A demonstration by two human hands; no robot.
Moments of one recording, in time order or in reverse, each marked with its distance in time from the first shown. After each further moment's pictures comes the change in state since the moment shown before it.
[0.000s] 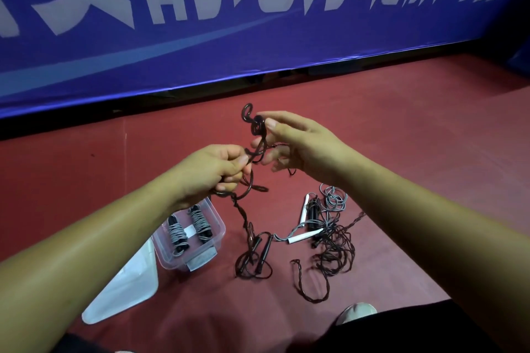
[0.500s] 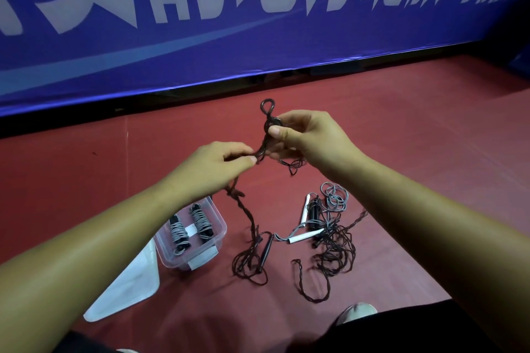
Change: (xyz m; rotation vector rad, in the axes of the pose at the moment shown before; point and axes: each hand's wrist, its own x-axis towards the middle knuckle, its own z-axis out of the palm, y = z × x) left_hand -0.005 0.006 -0.003 0.645 0.271 0.170; right_hand -0.005 -0.006 0.005 -0.153 0.155 -0.132
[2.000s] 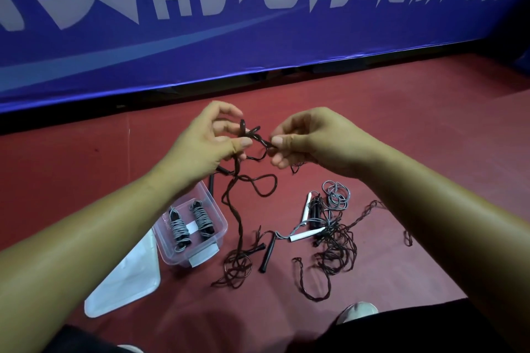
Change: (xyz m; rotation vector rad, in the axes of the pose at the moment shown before) left_hand 0.003 0.008 -0.007 -0.604 0.149 0.019; right_hand -0.012 -0.022 -0.006 -0.026 -0.186 0.141
